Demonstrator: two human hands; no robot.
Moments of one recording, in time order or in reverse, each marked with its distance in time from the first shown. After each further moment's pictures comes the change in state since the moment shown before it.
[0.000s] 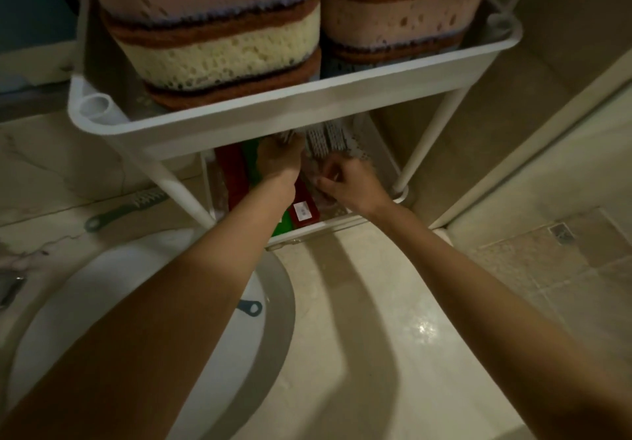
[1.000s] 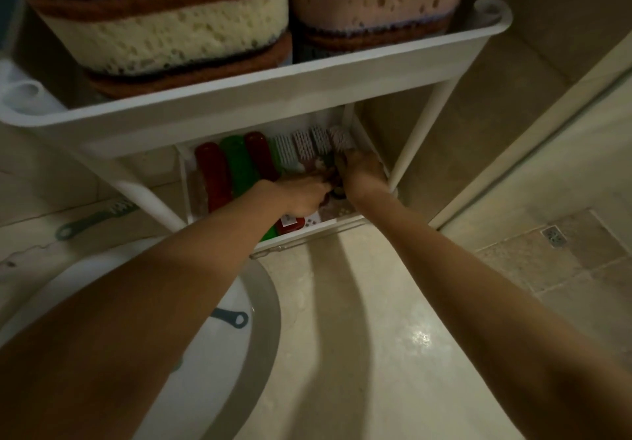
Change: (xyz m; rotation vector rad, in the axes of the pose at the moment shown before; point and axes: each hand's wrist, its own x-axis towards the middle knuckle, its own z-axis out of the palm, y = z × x) left_hand 0.015 -0.034 0.022 1.440 -0.855 0.684; right_hand 0.029 0.033 -0.004 -0.333 0.055 0.283
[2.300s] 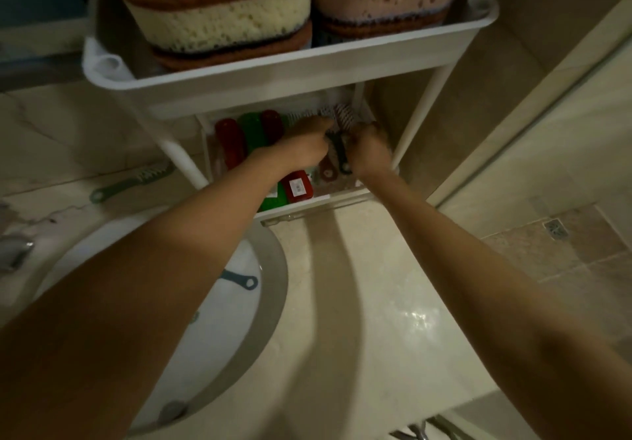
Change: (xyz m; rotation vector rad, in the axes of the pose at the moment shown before) left_hand -0.041 0.026 -0.039 -0.468 0.371 -0.215; right_hand -0.028 -0.014 -0.019 0.186 0.140 0.002
